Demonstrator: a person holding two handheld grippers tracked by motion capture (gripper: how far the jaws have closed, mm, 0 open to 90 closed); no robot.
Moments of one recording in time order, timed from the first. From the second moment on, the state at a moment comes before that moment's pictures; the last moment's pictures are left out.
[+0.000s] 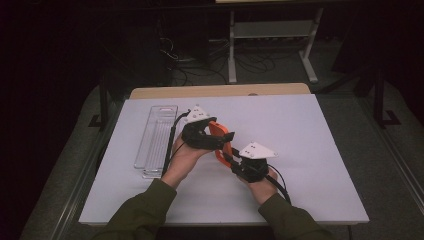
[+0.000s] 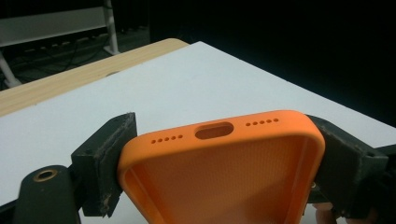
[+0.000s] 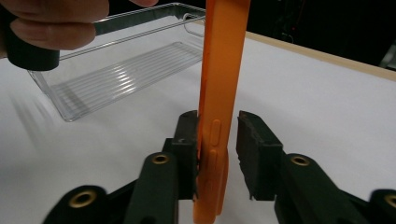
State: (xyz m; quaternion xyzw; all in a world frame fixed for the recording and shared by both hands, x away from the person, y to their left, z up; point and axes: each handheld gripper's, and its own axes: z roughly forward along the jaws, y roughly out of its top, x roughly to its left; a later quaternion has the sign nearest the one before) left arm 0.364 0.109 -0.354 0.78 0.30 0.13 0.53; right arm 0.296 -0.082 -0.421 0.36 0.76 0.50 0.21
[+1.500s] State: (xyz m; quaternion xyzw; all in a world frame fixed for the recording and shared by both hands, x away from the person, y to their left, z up) left arm 0.365 0.111 -0.353 0.78 0.30 0.14 0.53; right arm 0.317 -0.104 -0.417 0.34 0.80 0.47 0.14
